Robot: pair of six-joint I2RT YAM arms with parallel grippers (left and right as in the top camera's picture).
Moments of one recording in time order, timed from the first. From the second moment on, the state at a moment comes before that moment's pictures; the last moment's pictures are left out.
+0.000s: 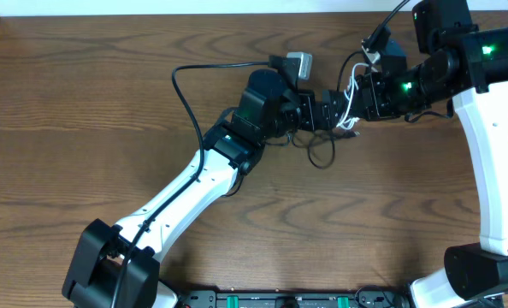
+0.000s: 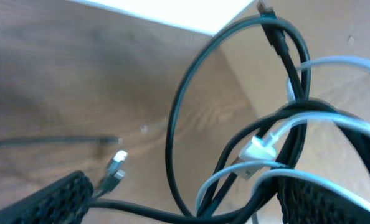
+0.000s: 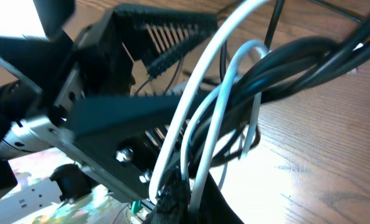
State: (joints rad) left arm -0.60 1.61 1.14 0.13 0.36 -0.67; right arm 0.18 1.71 1.99 -1.56 -0.56 0.02
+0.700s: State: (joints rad) left arm -0.38 1.61 1.14 0.14 0.06 -0.73; right arm 0.12 1.61 1.99 -1.69 -0.45 -0.01
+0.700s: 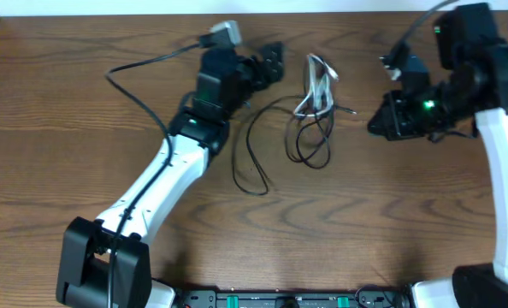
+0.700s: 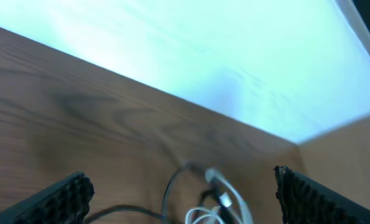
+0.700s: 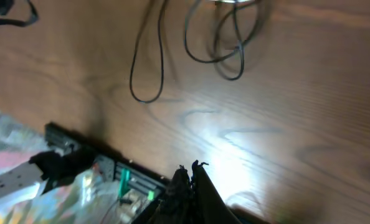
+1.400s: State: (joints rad) left arm -0.35 1.61 1.14 -0.16 0.19 -0.58; right arm 0.12 1.85 1.99 -1.36 -0.24 0.26
